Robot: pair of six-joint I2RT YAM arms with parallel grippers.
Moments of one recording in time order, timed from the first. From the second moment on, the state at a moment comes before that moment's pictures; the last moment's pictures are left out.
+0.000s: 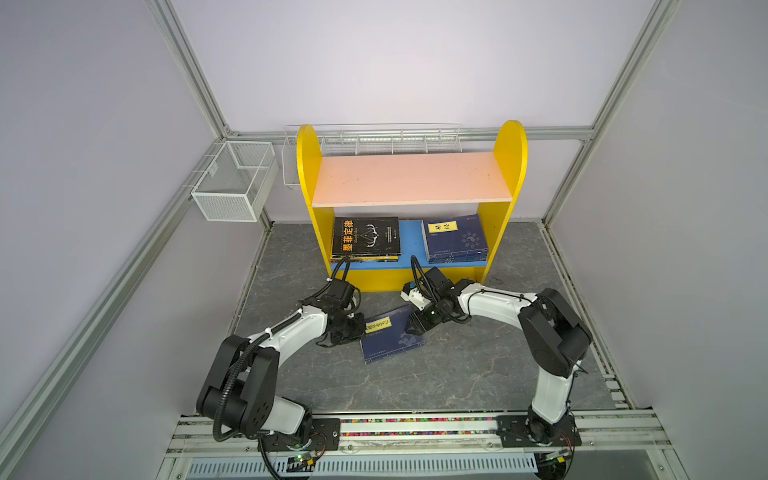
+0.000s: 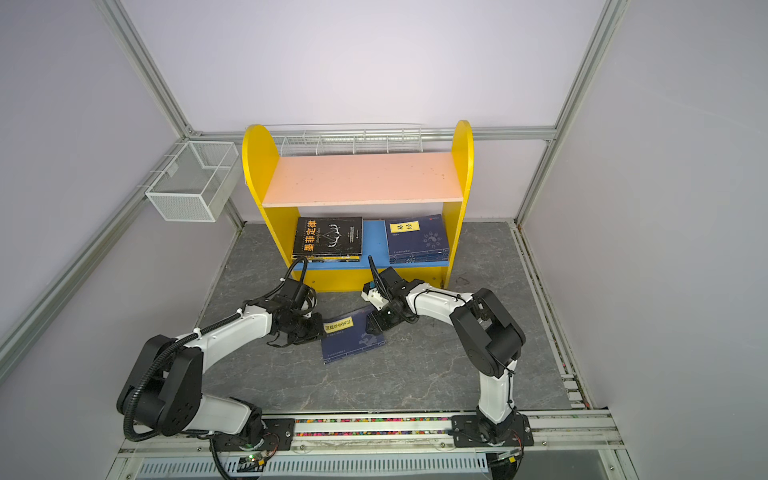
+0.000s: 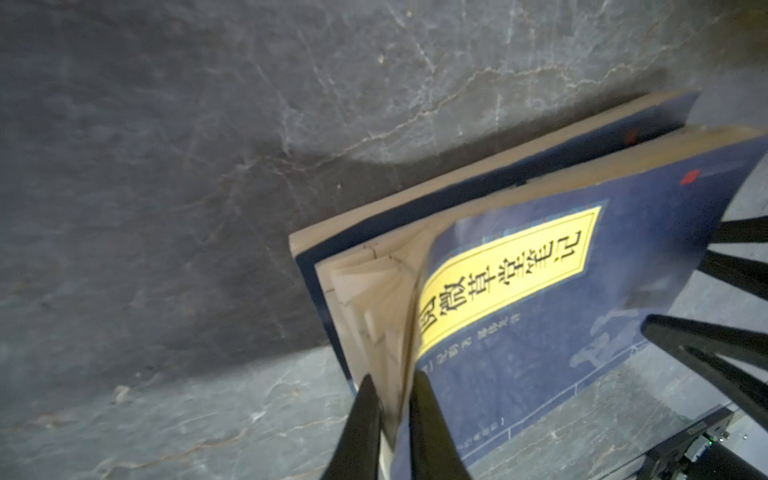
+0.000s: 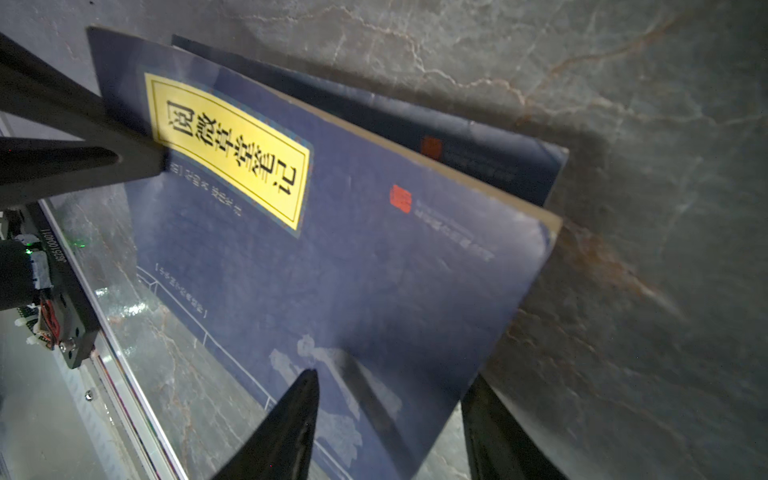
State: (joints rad) left arm -0.42 1.45 0.77 -0.58 0.30 -0.52; right arm 0.71 1.88 1.18 -0.49 -0.42 0.11
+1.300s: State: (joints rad) left arm -0.42 0.79 0.56 -0.19 0.51 -0.58; right arm 0.48 1.59 0.93 -0.19 -0.78 0.34
